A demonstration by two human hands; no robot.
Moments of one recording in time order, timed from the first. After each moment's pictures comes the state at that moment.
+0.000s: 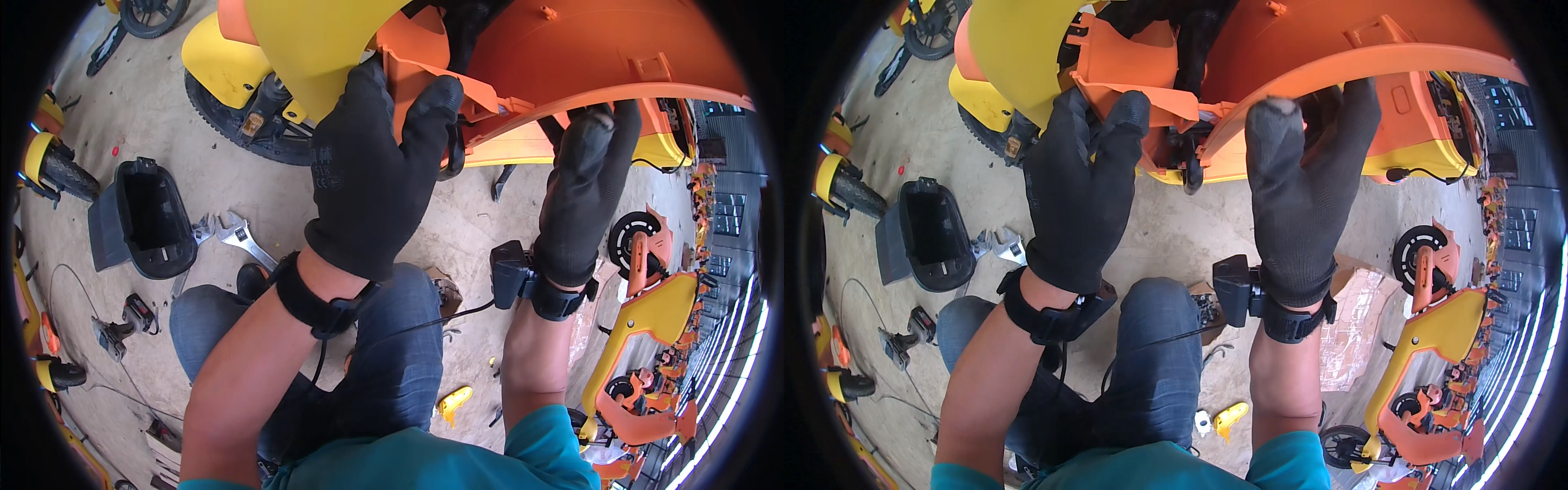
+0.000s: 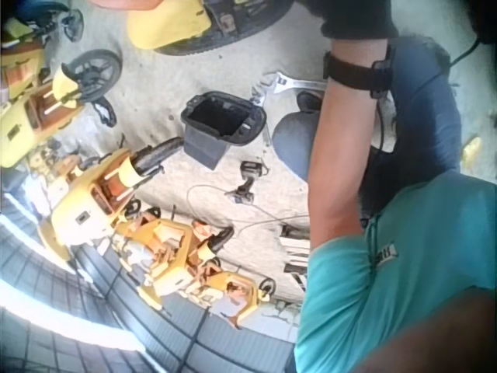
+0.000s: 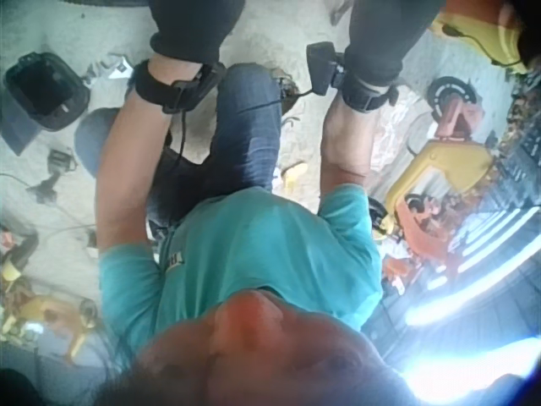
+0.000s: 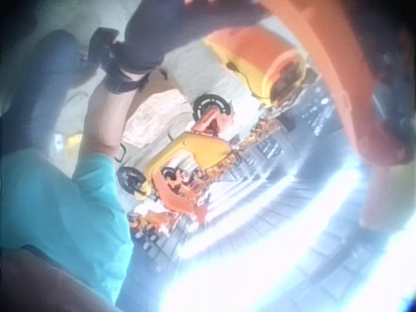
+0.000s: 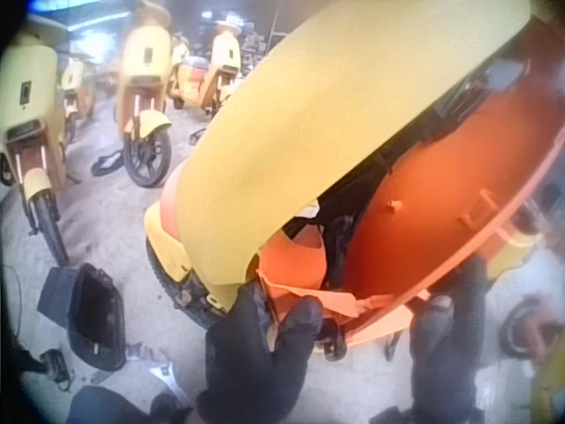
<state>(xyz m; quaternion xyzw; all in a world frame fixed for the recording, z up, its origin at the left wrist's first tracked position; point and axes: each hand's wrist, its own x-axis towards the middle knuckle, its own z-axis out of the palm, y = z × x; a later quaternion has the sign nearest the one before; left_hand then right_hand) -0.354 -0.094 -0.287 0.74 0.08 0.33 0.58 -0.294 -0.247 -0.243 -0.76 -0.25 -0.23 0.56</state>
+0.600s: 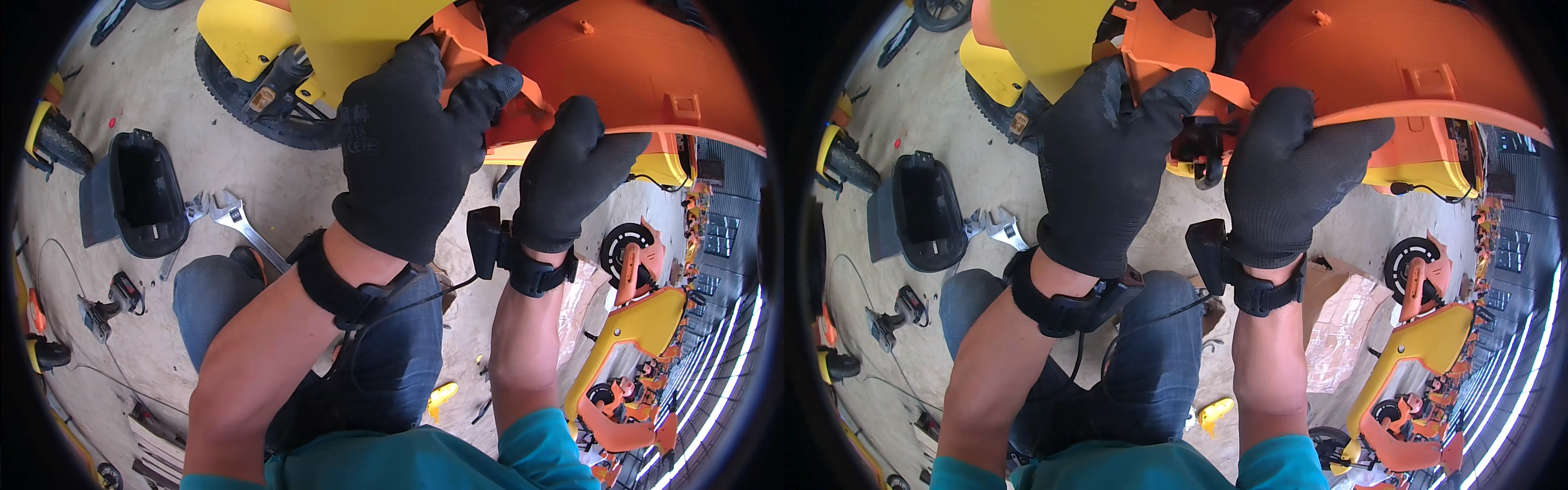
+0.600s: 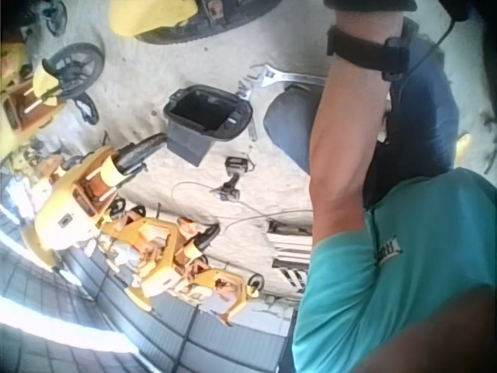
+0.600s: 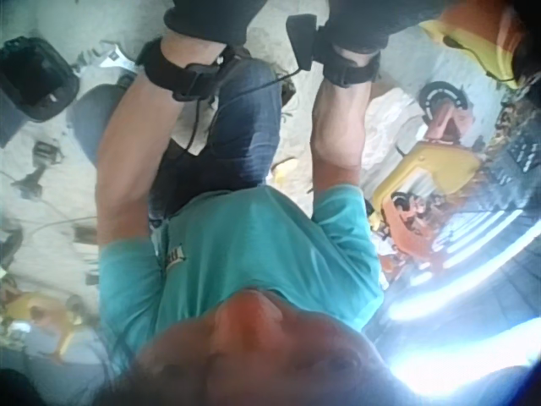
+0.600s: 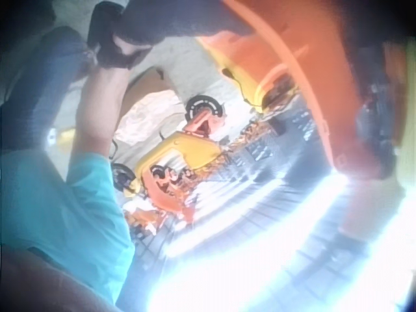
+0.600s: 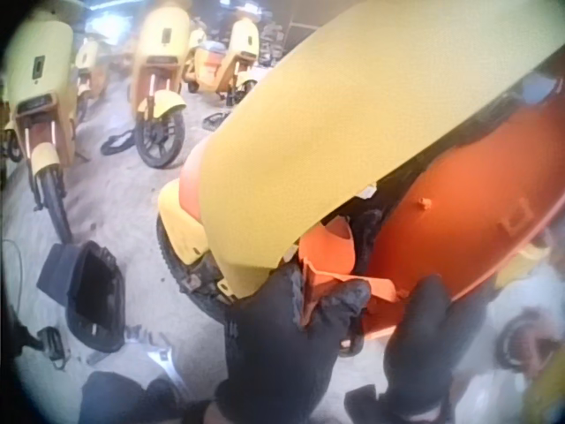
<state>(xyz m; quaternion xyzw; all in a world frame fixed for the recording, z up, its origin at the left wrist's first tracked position) -0.337 -0.100 -0.285 0.72 0.10 0.35 0.59 -0.282 -0.236 -0.245 -0.82 -0.28 -0.50 -0.05</state>
